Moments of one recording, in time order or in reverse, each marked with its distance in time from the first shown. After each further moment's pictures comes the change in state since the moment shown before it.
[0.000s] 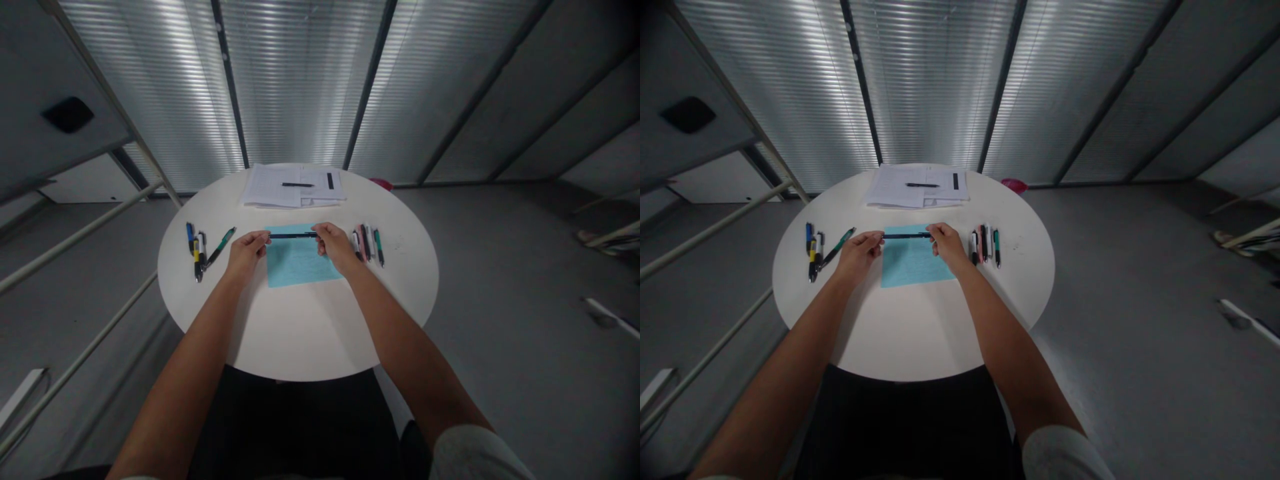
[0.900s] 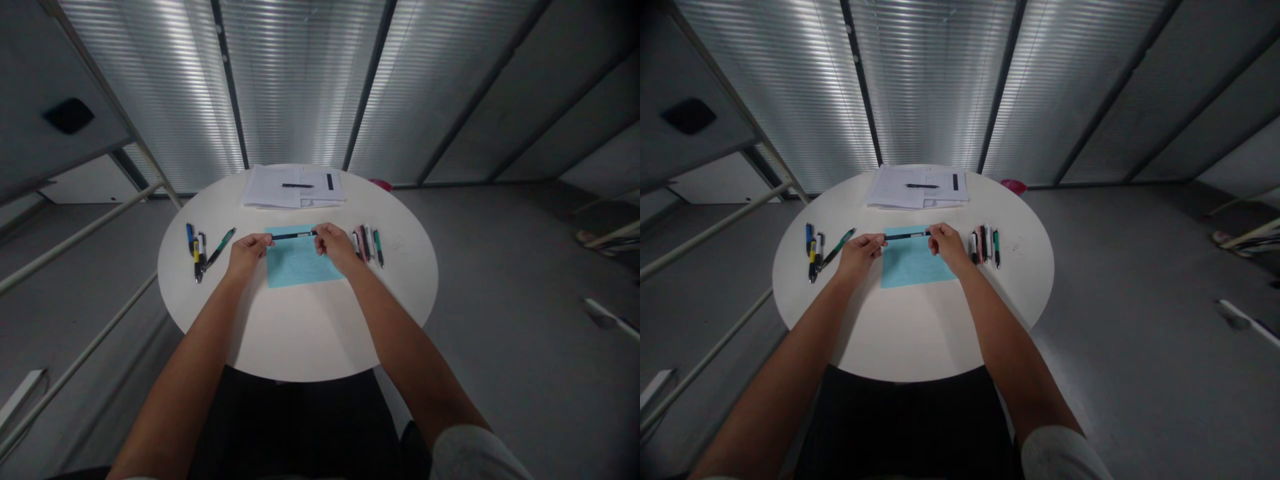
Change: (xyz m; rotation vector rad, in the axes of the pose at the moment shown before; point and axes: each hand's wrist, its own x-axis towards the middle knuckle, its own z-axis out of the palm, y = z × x) left_hand -0.001 -0.003 -0.001 0.096 -0.005 0.027; right_hand 0.000 0.001 -0.003 0.058 -0.089 -0.030
